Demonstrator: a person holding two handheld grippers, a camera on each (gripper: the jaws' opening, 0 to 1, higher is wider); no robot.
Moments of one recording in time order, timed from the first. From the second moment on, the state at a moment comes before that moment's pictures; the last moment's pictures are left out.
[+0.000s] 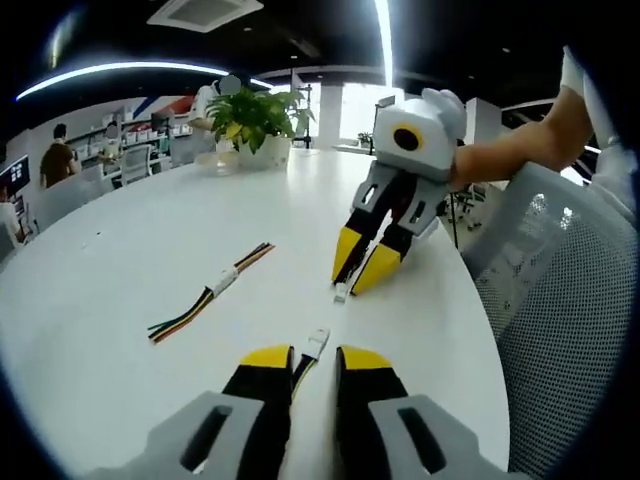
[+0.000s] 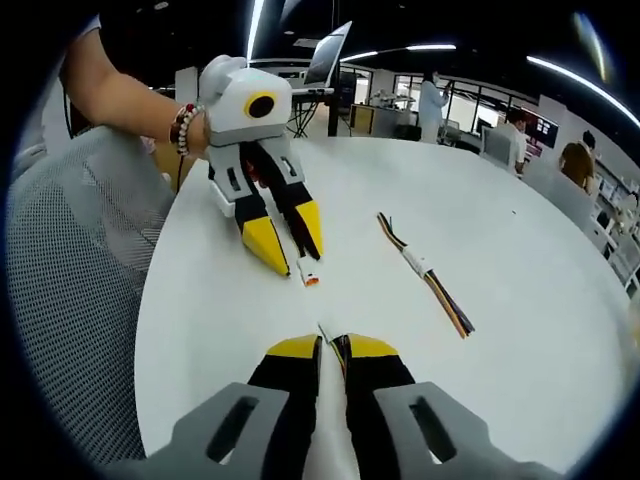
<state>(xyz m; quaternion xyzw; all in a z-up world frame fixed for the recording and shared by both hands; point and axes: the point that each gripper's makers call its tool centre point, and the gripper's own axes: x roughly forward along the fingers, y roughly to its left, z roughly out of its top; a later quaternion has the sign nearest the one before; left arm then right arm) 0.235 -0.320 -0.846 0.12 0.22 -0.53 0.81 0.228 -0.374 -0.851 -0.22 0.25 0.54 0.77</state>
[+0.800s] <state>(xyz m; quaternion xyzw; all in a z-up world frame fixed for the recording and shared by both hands) 0.232 -0.318 -0.844 0.17 0.21 -0.54 0.80 0.221 -0.361 -0.842 -0.22 0.23 0.55 0.77</state>
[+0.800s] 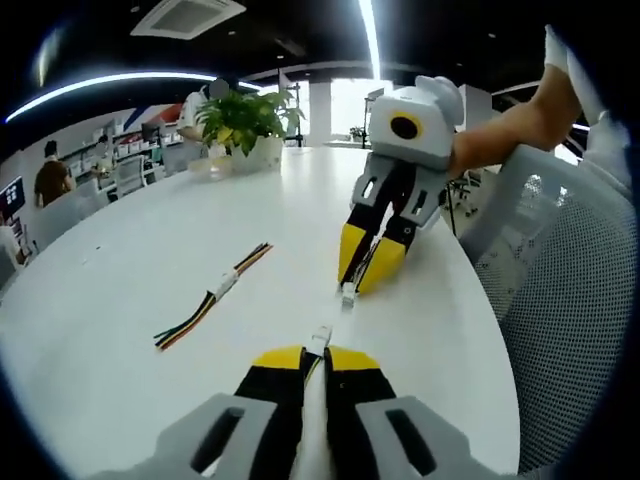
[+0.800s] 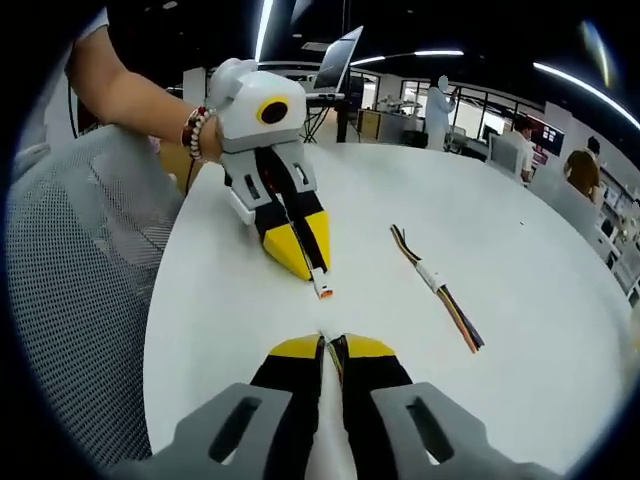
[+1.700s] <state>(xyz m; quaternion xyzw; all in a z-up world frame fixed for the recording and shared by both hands) 0.224 -0.332 -0.833 0.18 0.19 -0.56 0.79 0.220 -0.352 -0.835 -0.23 0.23 0.55 0.77</state>
